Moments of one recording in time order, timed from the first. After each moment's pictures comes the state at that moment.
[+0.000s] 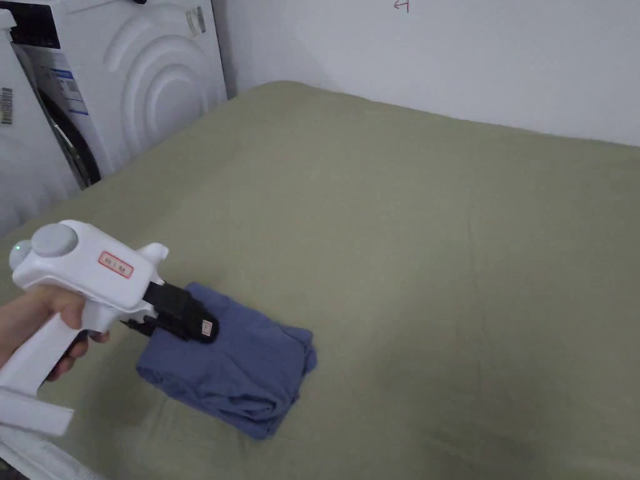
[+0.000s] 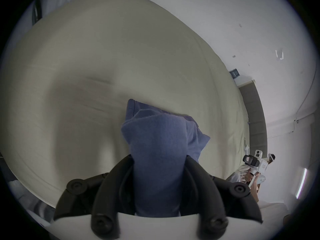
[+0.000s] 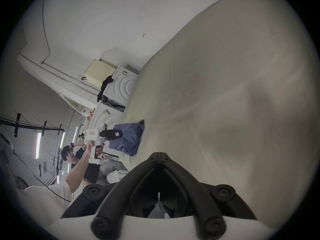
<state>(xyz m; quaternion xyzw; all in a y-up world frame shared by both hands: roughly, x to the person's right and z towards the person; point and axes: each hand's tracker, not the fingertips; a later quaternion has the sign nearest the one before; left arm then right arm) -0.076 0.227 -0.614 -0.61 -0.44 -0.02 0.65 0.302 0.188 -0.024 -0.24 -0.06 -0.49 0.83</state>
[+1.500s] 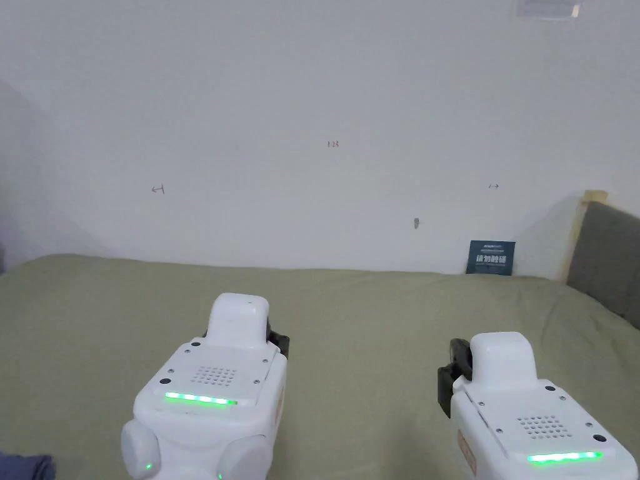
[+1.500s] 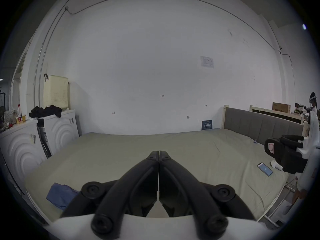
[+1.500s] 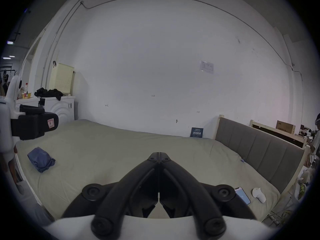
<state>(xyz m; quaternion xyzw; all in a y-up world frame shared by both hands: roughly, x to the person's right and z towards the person) 0.126 0.402 -0.110 -0.06 -0.48 -0.05 0.87 0.248 0.384 0.094 -0.07 -0.45 0.03 0.89</state>
